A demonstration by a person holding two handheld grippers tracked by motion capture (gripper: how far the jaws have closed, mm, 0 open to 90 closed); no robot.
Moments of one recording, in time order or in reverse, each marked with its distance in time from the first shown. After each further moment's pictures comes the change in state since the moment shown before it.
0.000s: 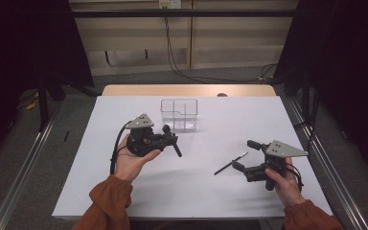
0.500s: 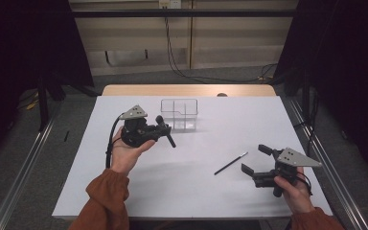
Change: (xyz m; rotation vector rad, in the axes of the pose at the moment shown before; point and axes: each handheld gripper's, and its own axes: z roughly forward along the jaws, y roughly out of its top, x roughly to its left) left arm 0.021 0.010 -0.005 -0.009 0.061 -0.014; right arm 0.002 -0.011 -0.027 -0.042 -0.082 0.015
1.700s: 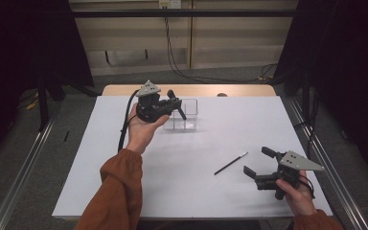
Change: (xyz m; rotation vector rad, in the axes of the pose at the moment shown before) left arm 0.014 0.054 0.047 -0.125 0.089 0.032; right arm 0.000 -0.007 -0.006 -0.001 -0.021 0.008
